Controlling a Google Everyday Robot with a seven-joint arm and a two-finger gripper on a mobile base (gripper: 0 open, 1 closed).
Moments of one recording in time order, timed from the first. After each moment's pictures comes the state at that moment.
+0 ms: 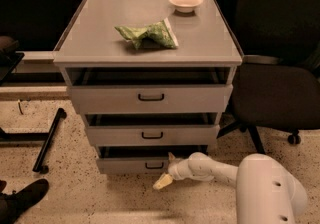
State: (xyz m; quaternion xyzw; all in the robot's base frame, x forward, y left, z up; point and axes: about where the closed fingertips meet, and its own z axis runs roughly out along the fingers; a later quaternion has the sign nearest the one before) arm 0.634 -0.020 0.200 -0.49 0.78 0.22 0.33
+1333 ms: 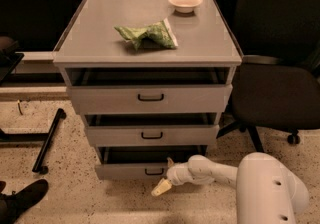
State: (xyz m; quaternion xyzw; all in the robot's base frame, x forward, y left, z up) arm 0.592 -0.016 0.195 -0.48 0.79 0.26 0.29
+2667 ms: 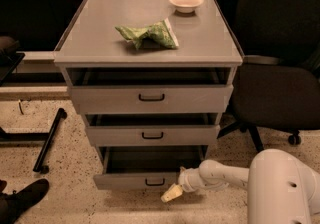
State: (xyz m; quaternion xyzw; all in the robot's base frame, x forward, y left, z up) arm 0.559 -0.066 0.208 -0.42 0.84 0.25 0.25
